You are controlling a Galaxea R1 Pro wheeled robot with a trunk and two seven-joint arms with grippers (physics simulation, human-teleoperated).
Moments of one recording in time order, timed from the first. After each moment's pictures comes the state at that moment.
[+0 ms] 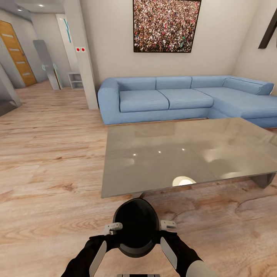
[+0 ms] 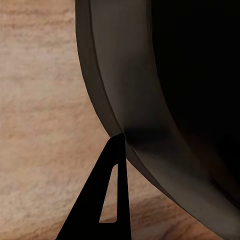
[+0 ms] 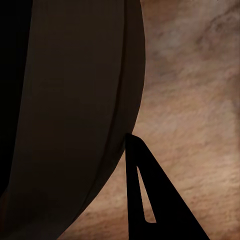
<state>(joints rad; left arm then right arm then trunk) -0.42 -0.14 -0.07 -0.71 0.19 0.49 0.08 -0.55 0.17 0.23 -0.46 -0.32 0.33 -0.23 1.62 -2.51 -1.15</state>
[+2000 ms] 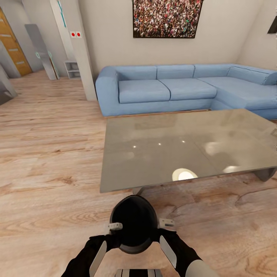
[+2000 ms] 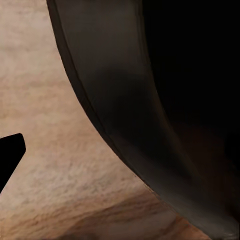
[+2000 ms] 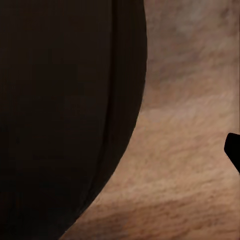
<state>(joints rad) -0.42 -0.14 -0.07 -0.71 0.18 0.49 0.08 -0.56 0.17 0.24 -0.48 -0.34 0.32 -0.20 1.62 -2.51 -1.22</state>
